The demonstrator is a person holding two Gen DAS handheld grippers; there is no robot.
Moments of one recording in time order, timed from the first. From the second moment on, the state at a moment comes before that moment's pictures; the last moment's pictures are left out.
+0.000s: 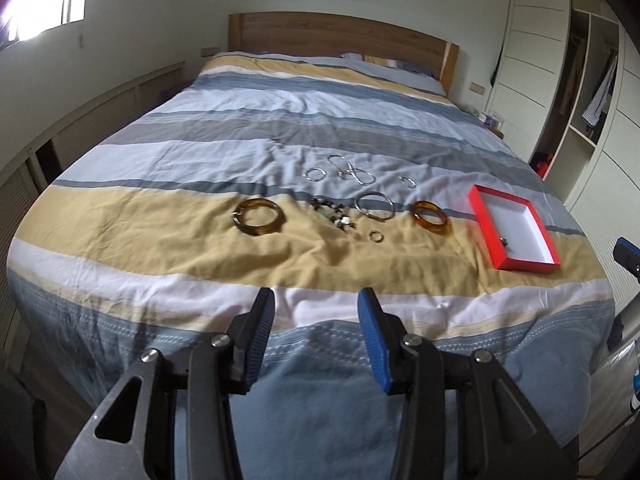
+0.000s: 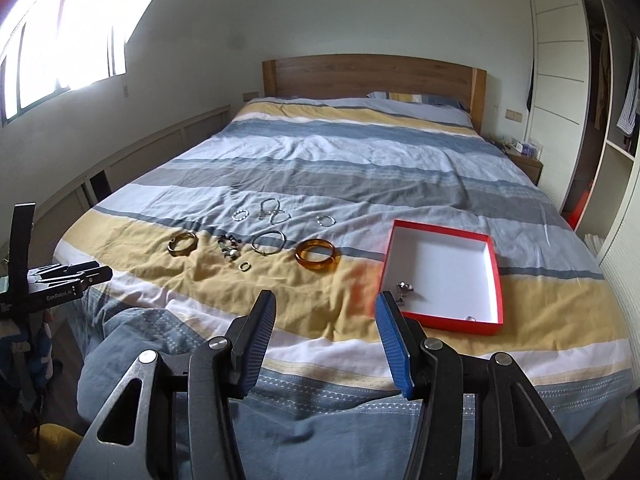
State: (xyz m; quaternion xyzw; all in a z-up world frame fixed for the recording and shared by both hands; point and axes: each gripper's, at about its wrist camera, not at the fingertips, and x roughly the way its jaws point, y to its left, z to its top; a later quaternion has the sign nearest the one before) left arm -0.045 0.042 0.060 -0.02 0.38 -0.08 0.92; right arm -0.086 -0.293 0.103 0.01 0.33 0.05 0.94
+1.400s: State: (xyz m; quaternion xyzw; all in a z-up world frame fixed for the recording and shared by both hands) left arm 0.077 0.105 -0.028 -0.09 0.45 -0.01 0.89; right arm 0.048 -0.236 0.019 0.02 0.40 0.15 0.90
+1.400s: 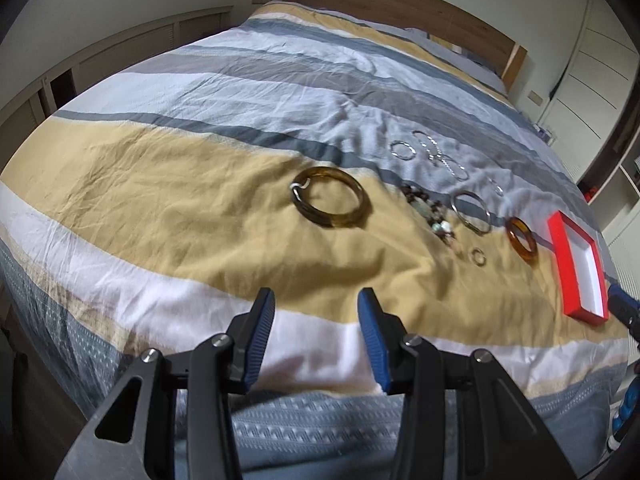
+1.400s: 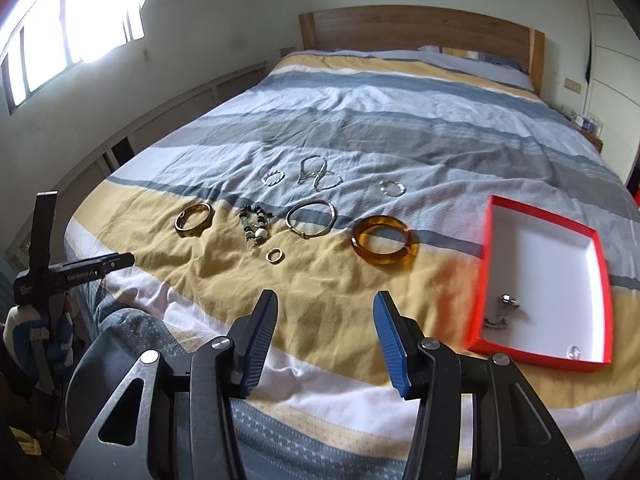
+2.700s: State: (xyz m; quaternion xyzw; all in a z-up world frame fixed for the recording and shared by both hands) left arm 0.210 0.119 -0.095 -0.06 0.48 0.04 0.87; right arm 0.175 -0.135 -0.094 -0.02 0.47 0.24 0.85
